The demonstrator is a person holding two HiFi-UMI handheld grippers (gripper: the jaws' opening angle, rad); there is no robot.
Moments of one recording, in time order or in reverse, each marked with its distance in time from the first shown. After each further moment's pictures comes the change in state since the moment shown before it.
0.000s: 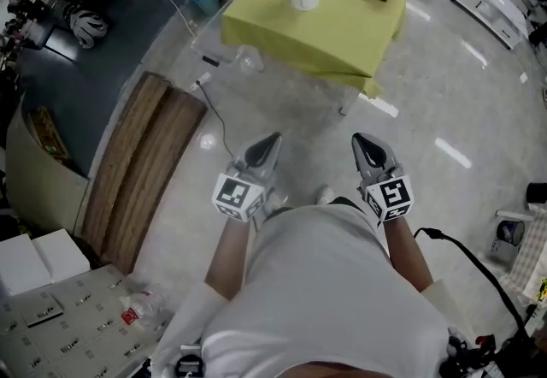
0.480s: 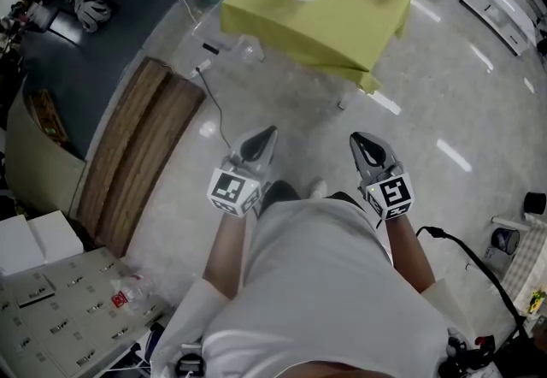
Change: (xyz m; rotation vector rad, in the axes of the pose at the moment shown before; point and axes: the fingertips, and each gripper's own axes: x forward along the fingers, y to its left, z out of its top) left arm 0.008 -0.024 -0.013 -0.003 0.000 0.057; right arm -0.024 -0.012 -0.023 -0.030 0.035 0.096
